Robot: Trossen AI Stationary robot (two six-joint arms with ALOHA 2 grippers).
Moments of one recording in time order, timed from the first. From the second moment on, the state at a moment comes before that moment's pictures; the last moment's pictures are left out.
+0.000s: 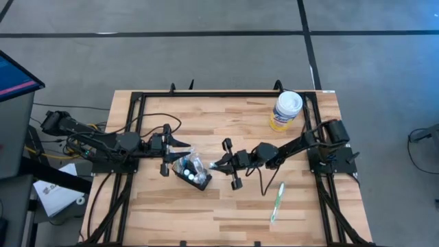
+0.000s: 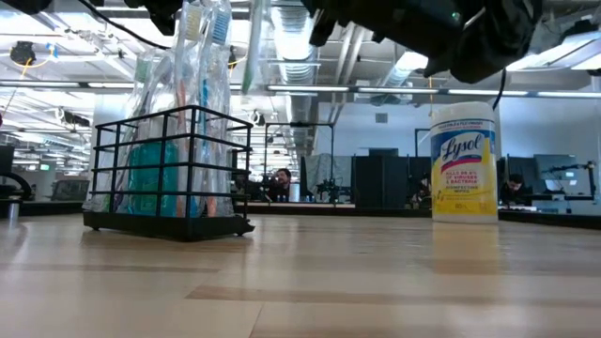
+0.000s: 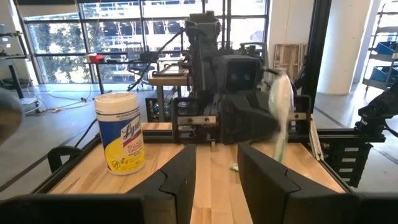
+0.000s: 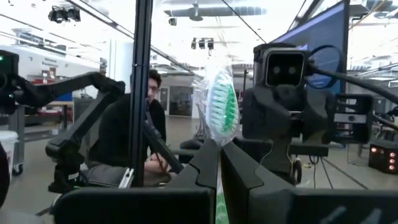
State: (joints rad) left arm -0.29 0.83 0.46 0.40 -0.34 0.02; right arm 0.18 1.87 0.86 1.35 -0.06 -0.02
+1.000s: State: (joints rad) left arm -0.29 0.83 0.46 0.40 -0.34 0.02; right arm 0.19 1.90 0.89 1.32 -0.08 -0.04
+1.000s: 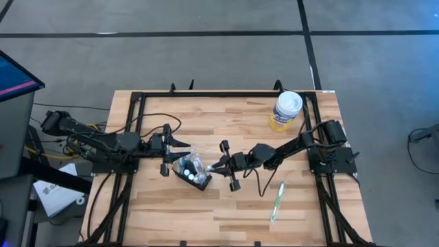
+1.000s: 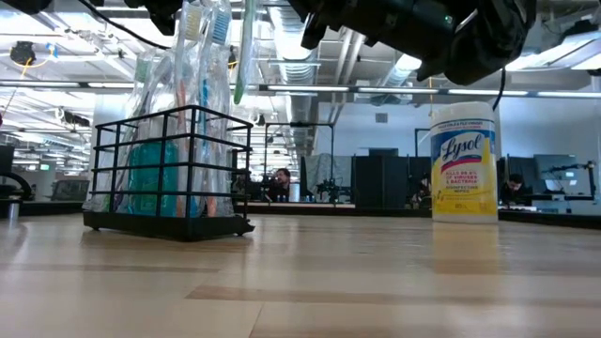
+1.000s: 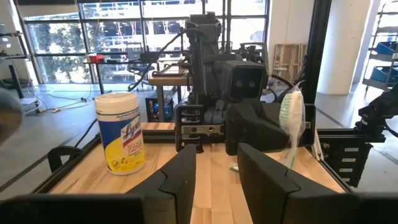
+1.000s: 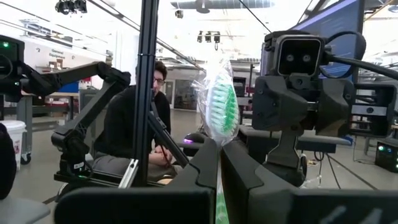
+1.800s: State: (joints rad) left arm -0.29 0.83 0.46 0.40 -0.34 0.02; right arm 0.16 2.01 0.95 1.34 -0.10 -0.01
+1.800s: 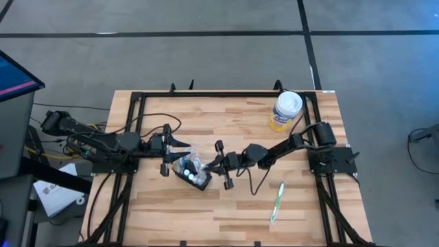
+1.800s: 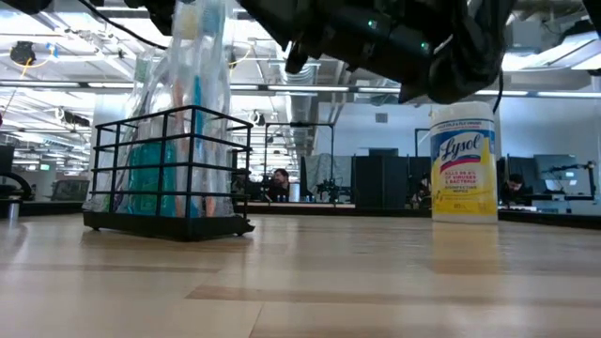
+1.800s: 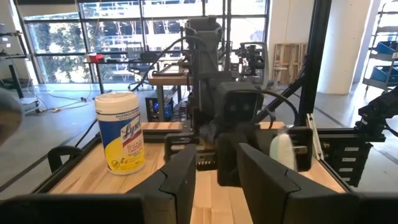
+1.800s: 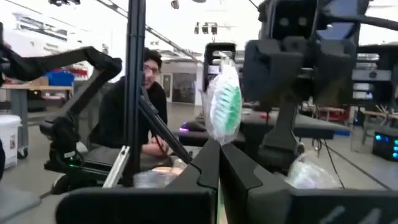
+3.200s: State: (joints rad) left arm -0.29 0.83 0.46 0.40 -0.34 0.02; right arm 0.13 1.92 0.94 1.22 -0.11 -0.05
